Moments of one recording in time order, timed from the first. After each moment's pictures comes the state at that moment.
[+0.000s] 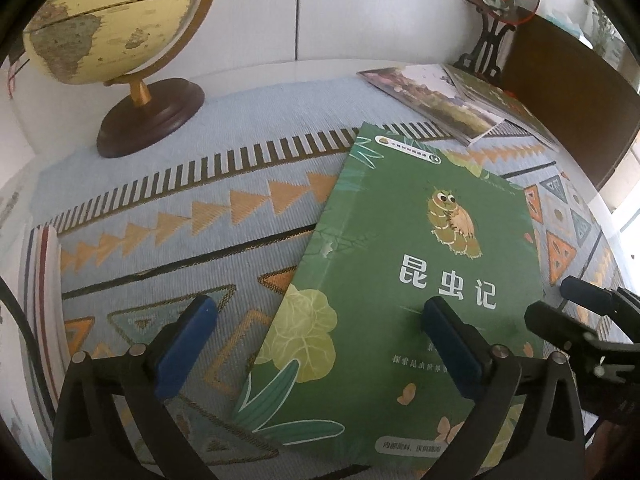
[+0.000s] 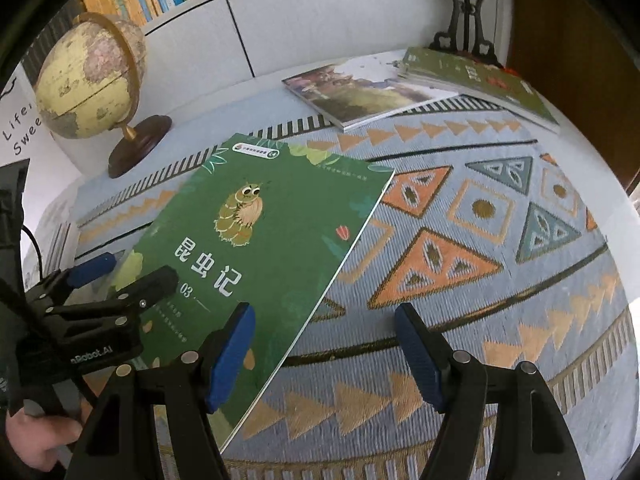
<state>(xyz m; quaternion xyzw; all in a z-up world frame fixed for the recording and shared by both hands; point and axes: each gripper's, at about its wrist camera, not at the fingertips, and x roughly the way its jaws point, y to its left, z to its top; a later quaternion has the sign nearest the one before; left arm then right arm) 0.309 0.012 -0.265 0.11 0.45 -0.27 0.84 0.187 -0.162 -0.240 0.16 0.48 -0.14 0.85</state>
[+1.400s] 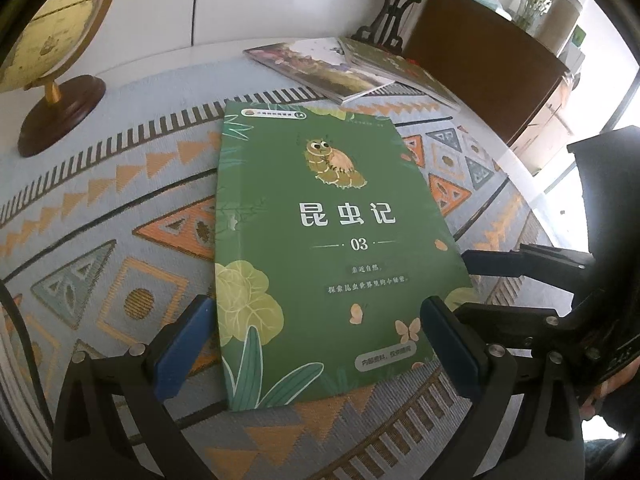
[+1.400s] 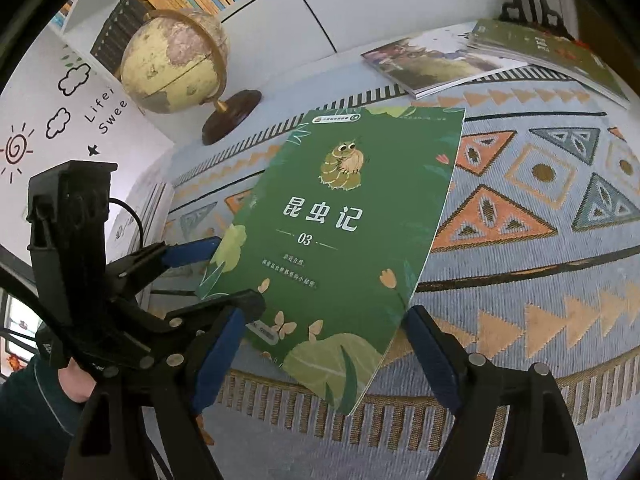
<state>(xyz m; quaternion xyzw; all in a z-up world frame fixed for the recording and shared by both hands) 0.255 -0.006 -0.259 0.10 0.48 -0.42 0.76 0.157 -0.174 -0.237 0.23 0.48 0.06 0.84</state>
